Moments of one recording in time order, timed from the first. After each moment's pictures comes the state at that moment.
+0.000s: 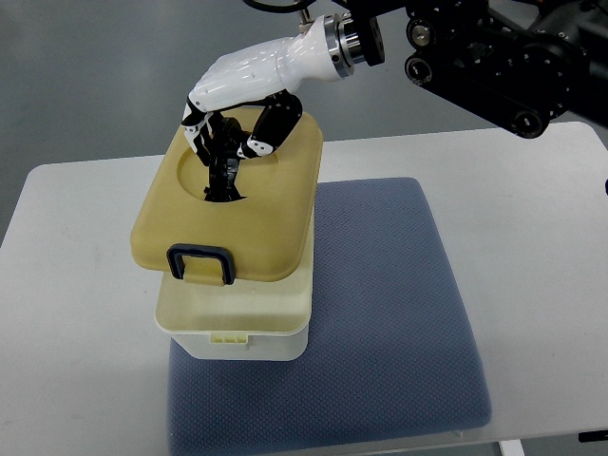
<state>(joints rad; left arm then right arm) -0.01 0.00 -0.07 -0.14 -0.06 -0.06 0.13 1.51 -0.25 0.35 1.00 -1.63 0.50 0.61</state>
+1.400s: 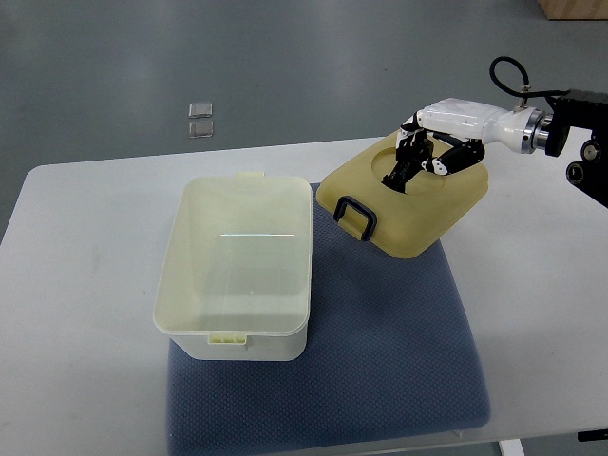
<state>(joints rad) -0.01 0.00 -0.07 -0.14 -0.06 -0.06 0.13 1.00 -0.55 0.39 0.87 -1.61 0.12 0.61</state>
